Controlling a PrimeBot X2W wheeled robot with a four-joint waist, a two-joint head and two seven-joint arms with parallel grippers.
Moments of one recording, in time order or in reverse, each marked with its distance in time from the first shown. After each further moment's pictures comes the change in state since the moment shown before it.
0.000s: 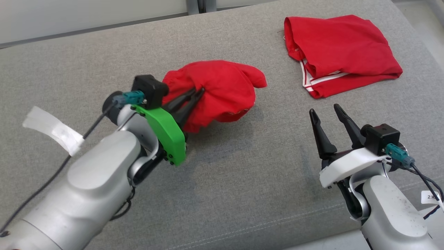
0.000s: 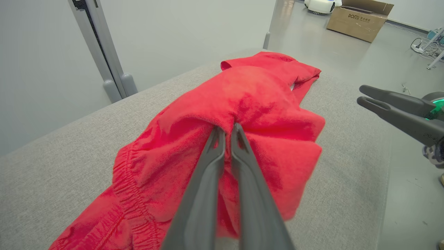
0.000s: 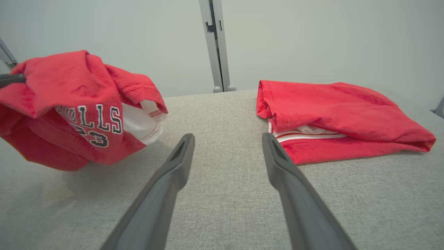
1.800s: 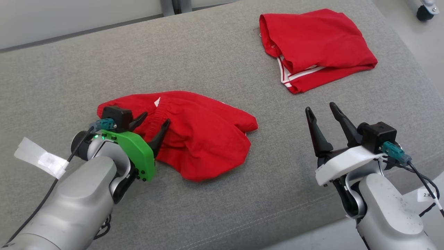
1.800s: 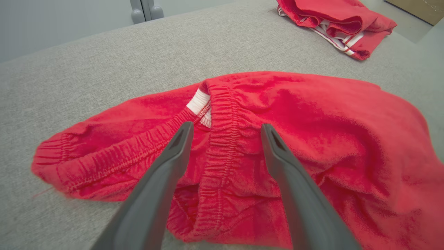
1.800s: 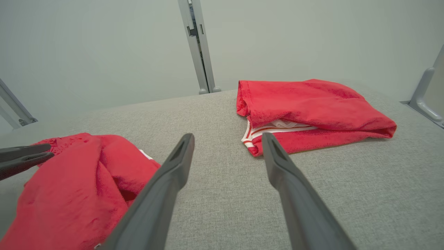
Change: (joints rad) left arm 0.053 -0.049 -0.086 0.402 -0.117 0.000 -0.134; right arm -0.015 0.012 0.015 0.011 0.020 0.000 -0.006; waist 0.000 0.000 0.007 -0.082
